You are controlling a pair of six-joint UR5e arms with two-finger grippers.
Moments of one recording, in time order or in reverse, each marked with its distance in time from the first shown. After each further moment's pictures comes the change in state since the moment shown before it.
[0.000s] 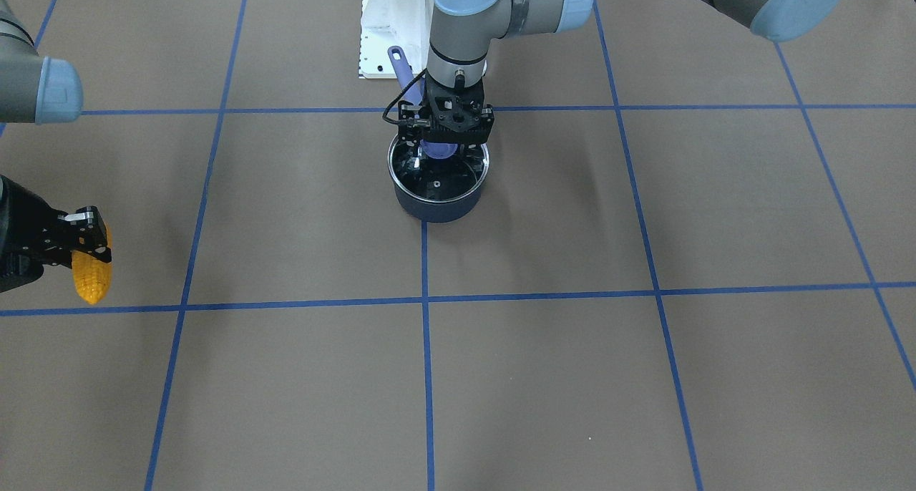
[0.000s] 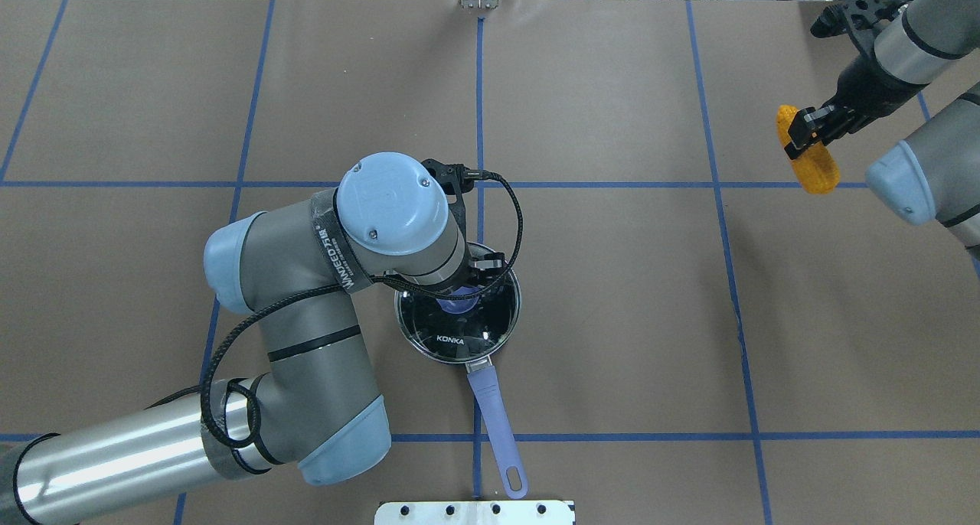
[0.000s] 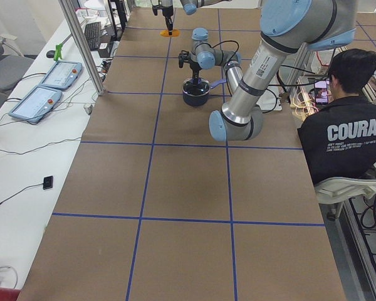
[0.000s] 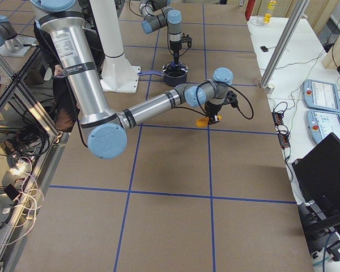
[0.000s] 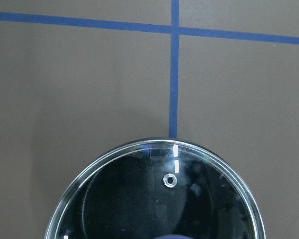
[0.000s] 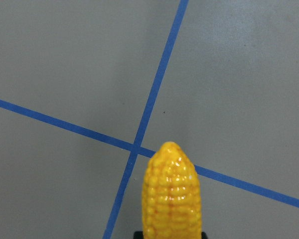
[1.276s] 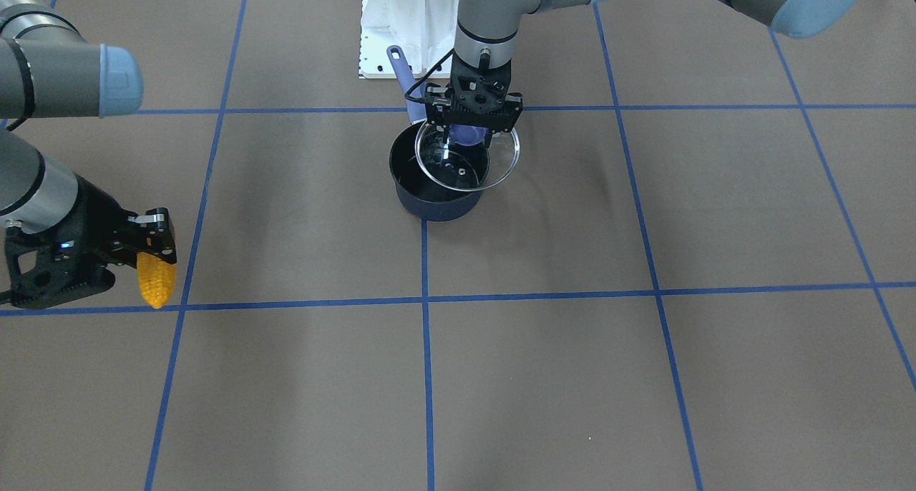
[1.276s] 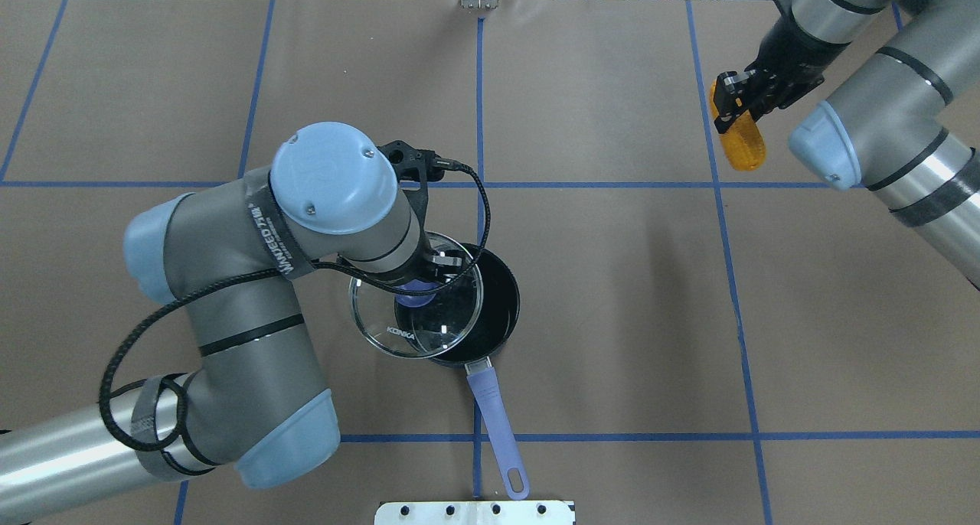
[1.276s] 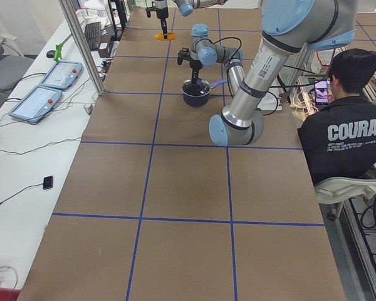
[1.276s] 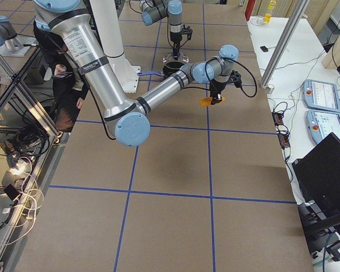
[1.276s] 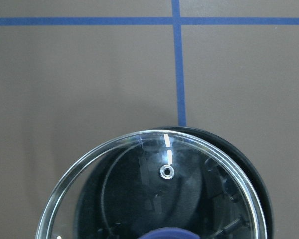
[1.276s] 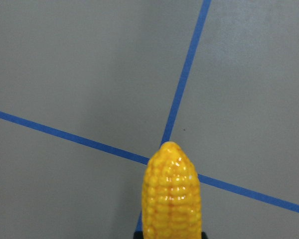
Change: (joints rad) left arm -0.057 0.083 -0.169 0.140 -0.046 0.210; right arm -0.076 0.208 -0.008 -0.137 0.005 0.199
